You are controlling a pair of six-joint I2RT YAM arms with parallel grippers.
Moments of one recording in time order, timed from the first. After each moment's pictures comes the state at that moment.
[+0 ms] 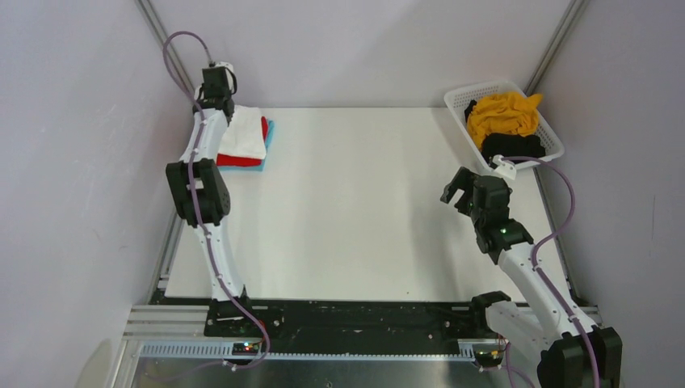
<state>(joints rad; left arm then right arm) 0.09 2.18 2.03 -0.42 -0.39 0.27 0.22 0.89 0.63 -0.23 0.29 0.53</state>
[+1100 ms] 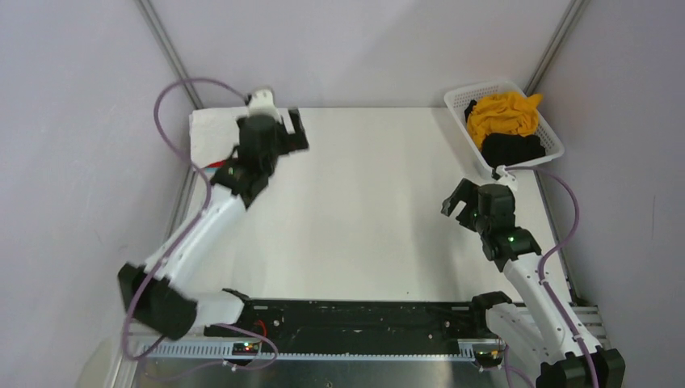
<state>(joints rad) -0.32 1.37 1.32 -0.26 -0.37 -0.27 0.20 0.80 0.63 -0.43 0.18 0.59</state>
